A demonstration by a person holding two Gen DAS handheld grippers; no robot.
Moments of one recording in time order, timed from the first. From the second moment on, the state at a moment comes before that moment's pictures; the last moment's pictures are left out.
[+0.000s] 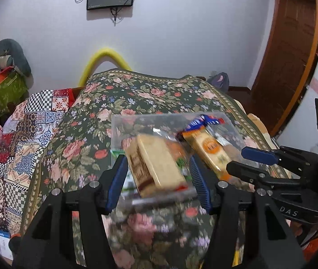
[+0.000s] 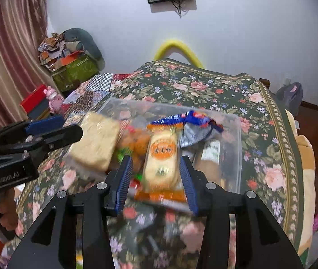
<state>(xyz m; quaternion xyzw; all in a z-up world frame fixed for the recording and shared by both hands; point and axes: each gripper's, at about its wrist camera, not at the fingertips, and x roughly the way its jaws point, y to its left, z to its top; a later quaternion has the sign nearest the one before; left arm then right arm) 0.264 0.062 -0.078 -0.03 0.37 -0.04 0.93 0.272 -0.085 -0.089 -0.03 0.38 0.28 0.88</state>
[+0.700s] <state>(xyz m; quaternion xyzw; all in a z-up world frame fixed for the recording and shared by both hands) 0.156 0.056 -0.137 -0.04 0.44 -0.07 0.89 0.179 -0.067 -0.179 -0.08 0.49 0.34 0.80</state>
